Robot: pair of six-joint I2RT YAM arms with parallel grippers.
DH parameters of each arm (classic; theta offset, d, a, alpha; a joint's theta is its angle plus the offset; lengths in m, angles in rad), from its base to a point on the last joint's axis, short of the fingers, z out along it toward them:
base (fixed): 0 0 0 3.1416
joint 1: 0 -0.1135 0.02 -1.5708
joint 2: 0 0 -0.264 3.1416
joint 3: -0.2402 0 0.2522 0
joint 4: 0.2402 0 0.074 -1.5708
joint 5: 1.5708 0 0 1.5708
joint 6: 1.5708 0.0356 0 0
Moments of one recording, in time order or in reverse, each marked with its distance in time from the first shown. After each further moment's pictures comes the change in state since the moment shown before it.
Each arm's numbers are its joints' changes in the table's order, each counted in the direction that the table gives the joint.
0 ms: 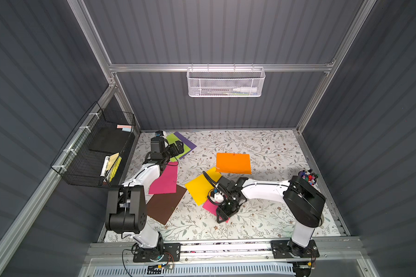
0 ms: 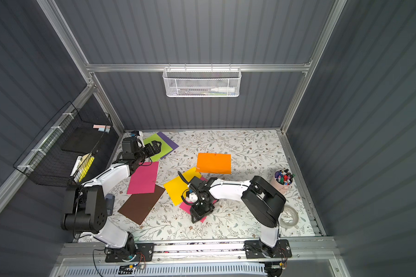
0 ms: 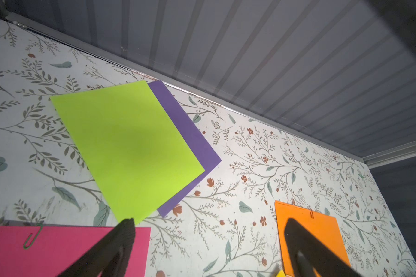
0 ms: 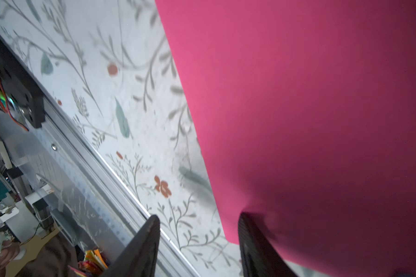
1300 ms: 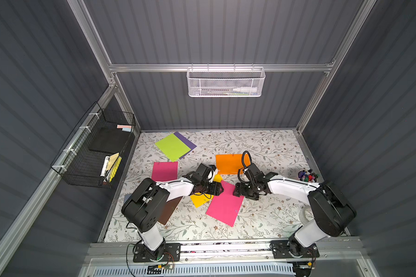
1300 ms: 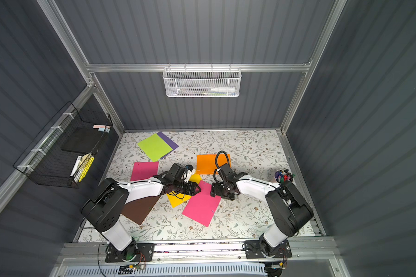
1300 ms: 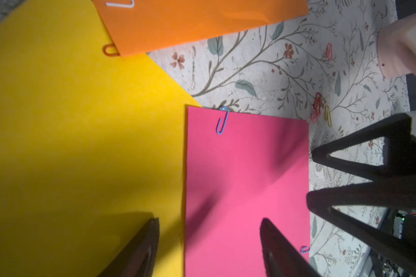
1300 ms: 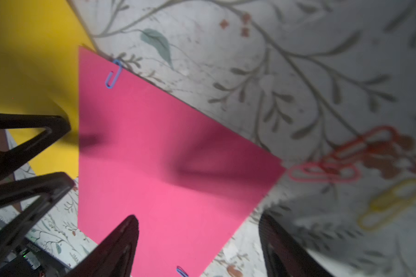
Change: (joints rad) left arm 0.588 -0.121 0.154 0.202 0.156 0.034; right arm 0.373 0.168 0.188 -0.298 0.219 0.388
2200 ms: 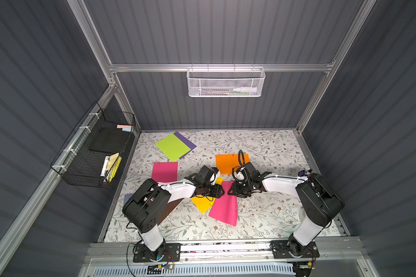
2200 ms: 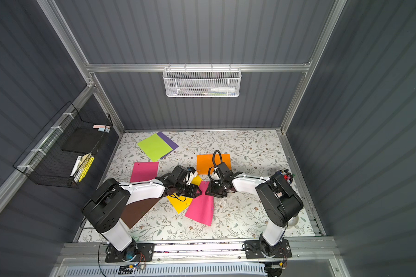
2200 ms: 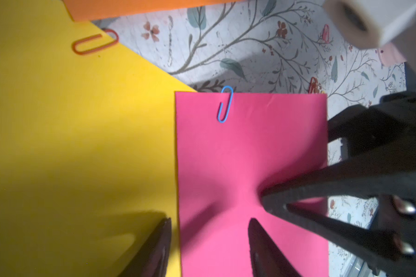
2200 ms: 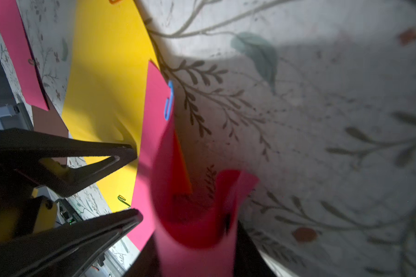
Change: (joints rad) left arm 0.047 0.003 0.010 0.003 0.000 -0.038; right arm 0.002 -0.079 0.008 -0.153 -0.167 -0.006
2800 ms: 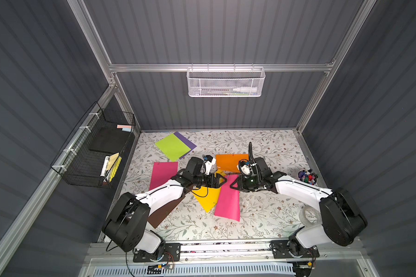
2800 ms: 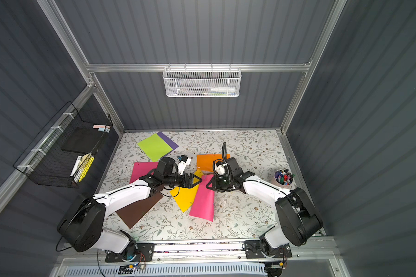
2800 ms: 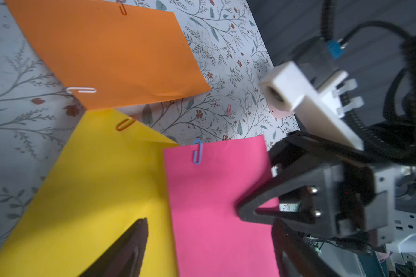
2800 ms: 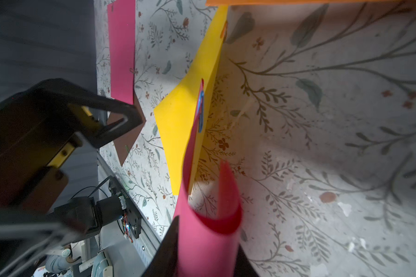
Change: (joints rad) left arm -0.135 0.224 0.063 -0.149 0.197 -0.048; right arm 0.066 0.241 0.029 -0.007 -0.151 -0.059
